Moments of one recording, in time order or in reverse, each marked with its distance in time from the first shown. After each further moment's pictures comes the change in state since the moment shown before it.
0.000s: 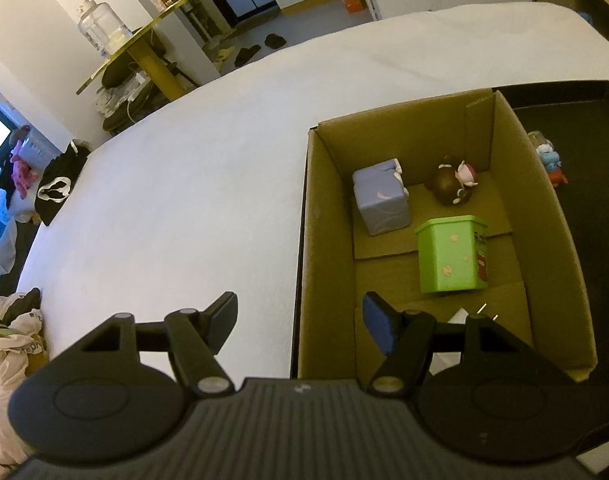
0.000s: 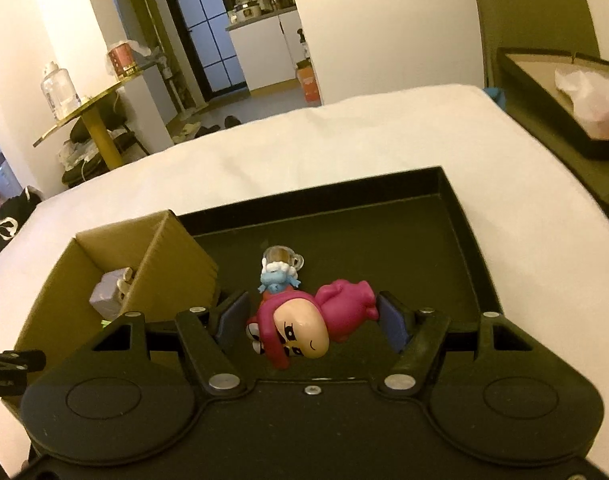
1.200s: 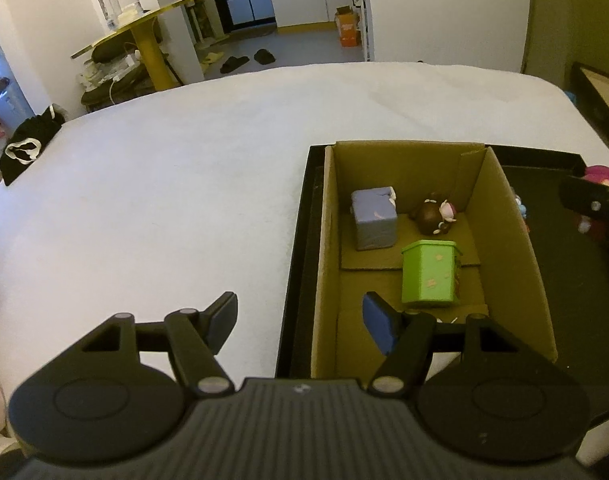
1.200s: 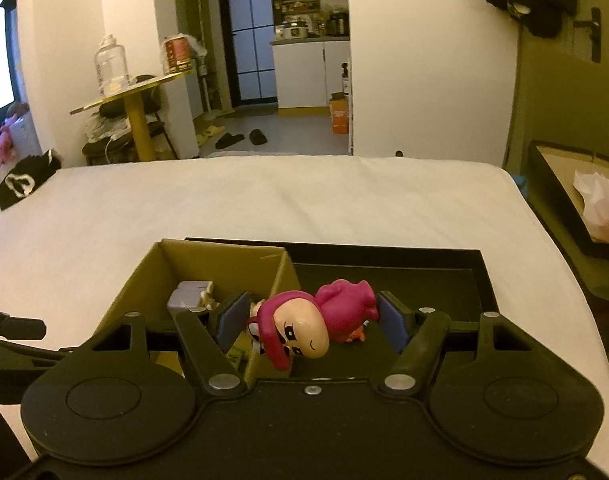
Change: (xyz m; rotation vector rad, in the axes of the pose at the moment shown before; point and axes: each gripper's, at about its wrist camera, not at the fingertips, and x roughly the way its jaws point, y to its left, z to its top) left arm -0.011 0.050 -0.023 -0.176 -0.078 -0.200; right arm -0.038 0.099 0.017 -0.229 -0.066 -0.035
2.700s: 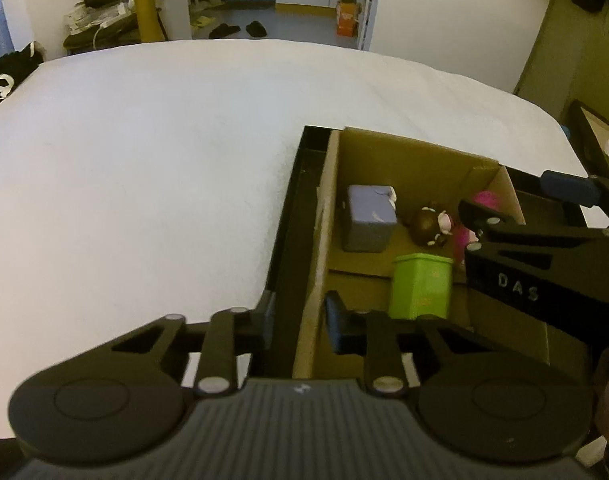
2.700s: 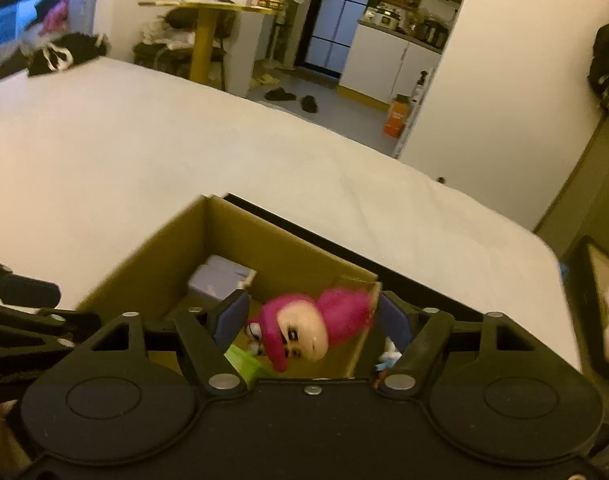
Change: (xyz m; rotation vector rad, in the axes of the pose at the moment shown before) left arm 0.038 0.024 0.005 -0.146 0.064 -0.151; right arm 0.053 0.074 0.010 -0.374 0.071 -0.028
